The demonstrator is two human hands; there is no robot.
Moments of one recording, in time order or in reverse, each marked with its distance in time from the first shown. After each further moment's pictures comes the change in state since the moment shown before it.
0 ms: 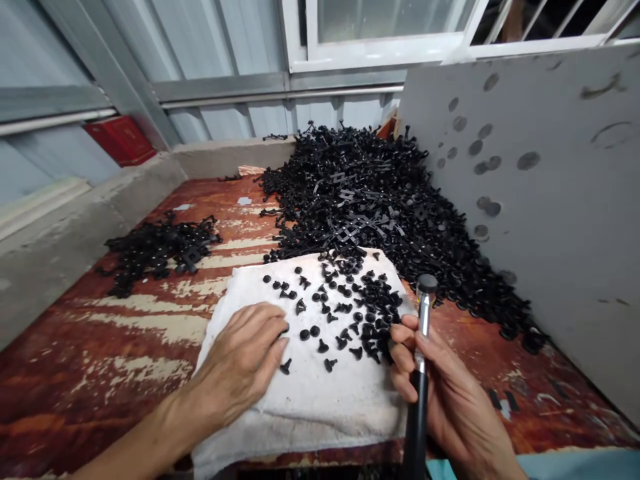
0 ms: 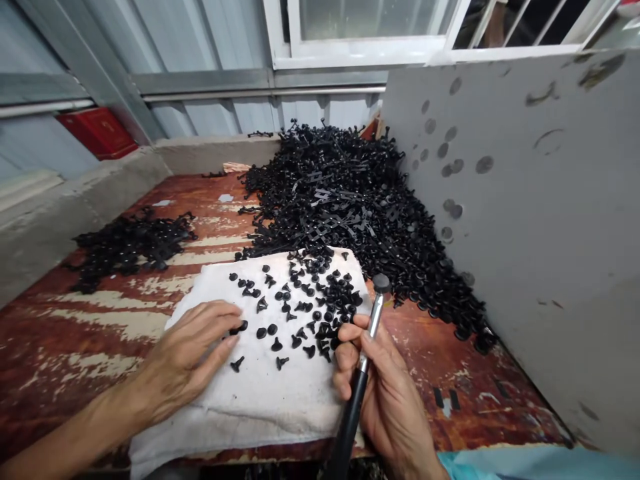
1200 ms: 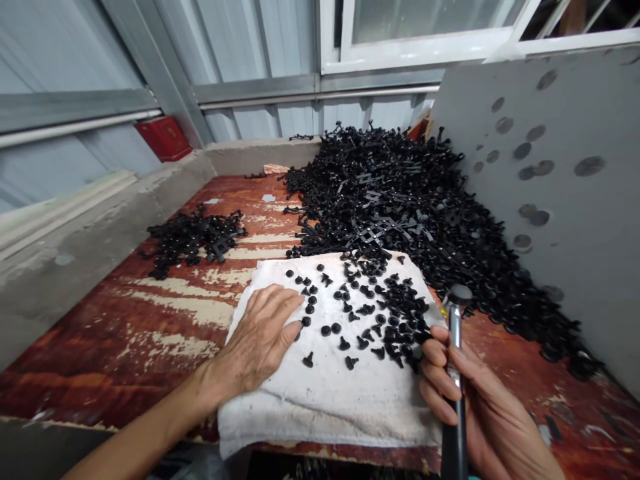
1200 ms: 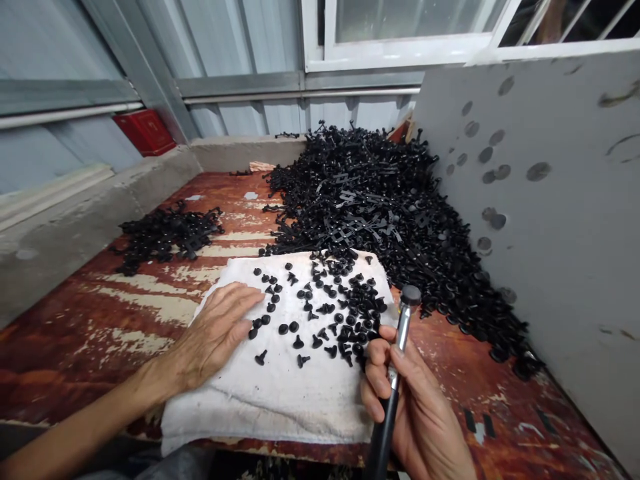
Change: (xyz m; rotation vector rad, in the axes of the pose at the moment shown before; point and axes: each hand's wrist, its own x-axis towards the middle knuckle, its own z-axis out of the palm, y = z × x) left_hand -0.012 -0.022 0.006 -0.019 -0.047 -0.135; right_hand -0.005 -0.002 -0.002 0.011 0.067 0.081
